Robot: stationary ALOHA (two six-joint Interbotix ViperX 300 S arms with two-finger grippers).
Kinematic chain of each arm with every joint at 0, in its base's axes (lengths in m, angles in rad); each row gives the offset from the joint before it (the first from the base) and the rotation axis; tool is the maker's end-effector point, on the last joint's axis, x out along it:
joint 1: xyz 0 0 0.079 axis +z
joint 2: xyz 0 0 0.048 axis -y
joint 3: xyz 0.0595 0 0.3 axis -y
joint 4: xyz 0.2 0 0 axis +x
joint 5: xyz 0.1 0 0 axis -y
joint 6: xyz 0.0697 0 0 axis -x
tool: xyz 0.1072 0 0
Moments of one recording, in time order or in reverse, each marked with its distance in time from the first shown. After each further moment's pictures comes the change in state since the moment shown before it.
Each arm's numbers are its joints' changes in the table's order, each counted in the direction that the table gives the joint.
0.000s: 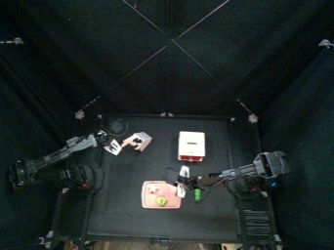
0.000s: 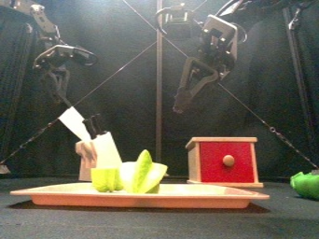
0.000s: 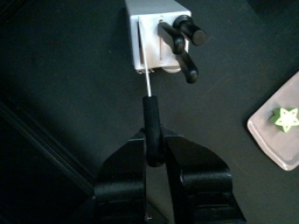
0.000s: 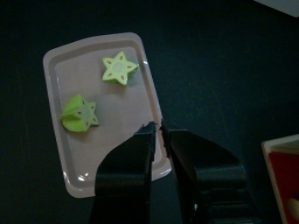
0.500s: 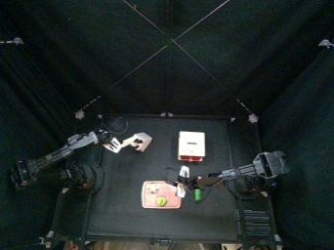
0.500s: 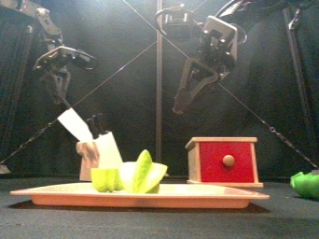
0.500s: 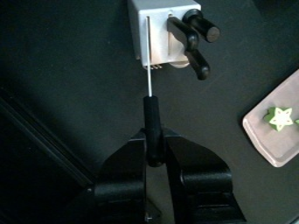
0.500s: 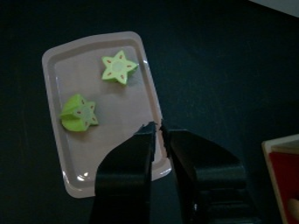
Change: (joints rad) left arm 0.049 -0.044 0.034 -0.035 -0.041 -0.011; right arm 0.000 -0.005 -0.002 0.000 0.000 0.000
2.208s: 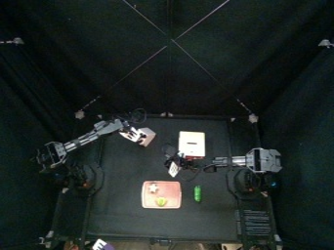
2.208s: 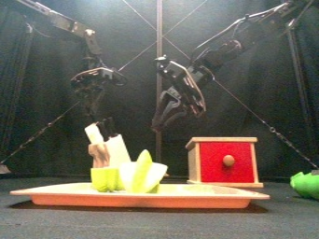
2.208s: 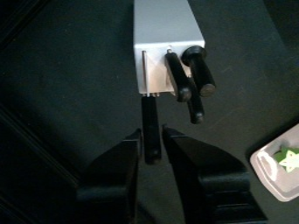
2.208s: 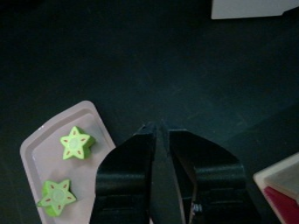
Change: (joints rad) left arm 0.011 -0.387 0.313 0.067 -0.060 0.015; right arm -0.293 -0.089 0.018 0.184 0.264 0.000
